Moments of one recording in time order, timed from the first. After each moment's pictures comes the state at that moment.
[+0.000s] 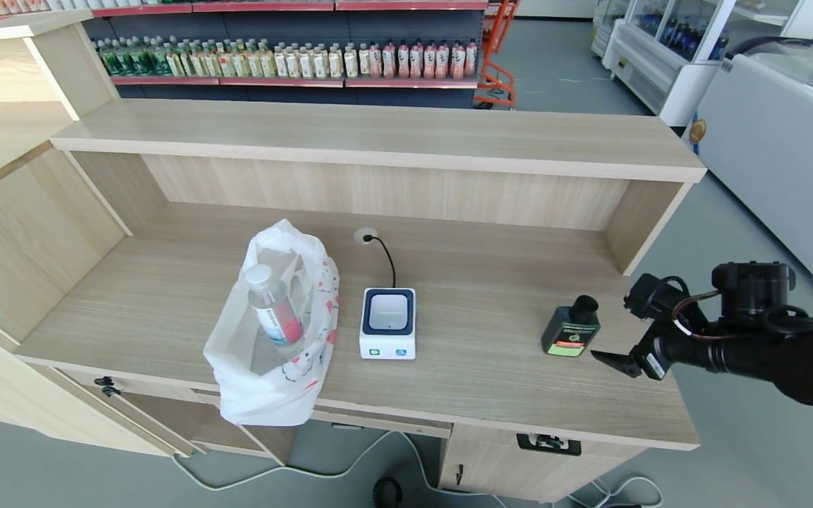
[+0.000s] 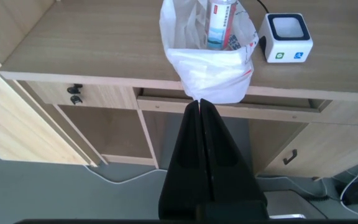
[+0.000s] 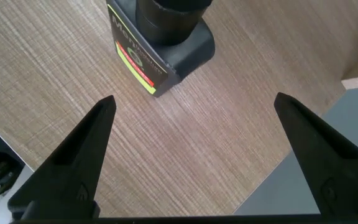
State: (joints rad) left arm 0.00 0.00 0.00 0.00 -0.05 0.02; right arm -0.04 1.94 -0.73 -0.68 0.39 -0.80
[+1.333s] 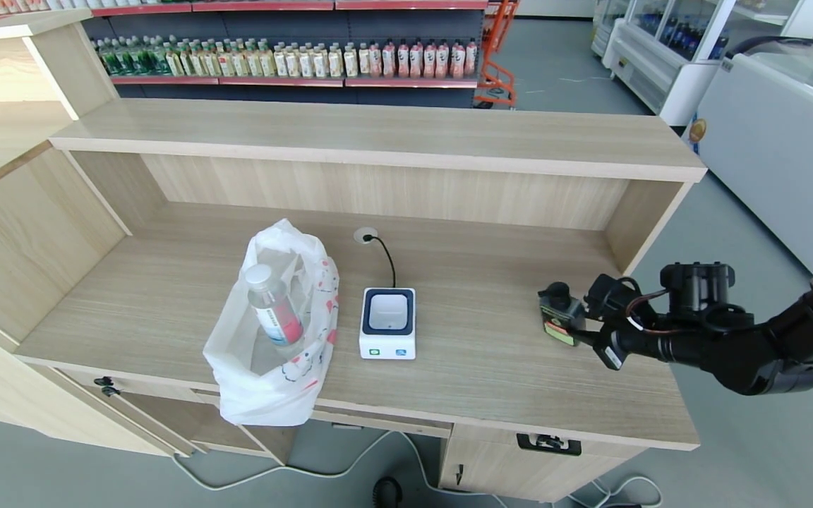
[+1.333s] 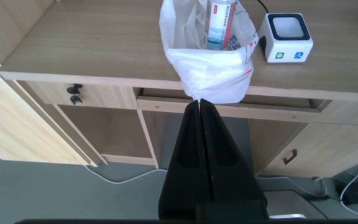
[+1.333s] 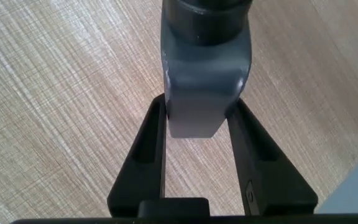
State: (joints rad) left arm 0.00 0.00 0.00 0.00 -0.05 0.02; right arm 0.05 2.08 -0.84 -0.76 0.38 -0.80
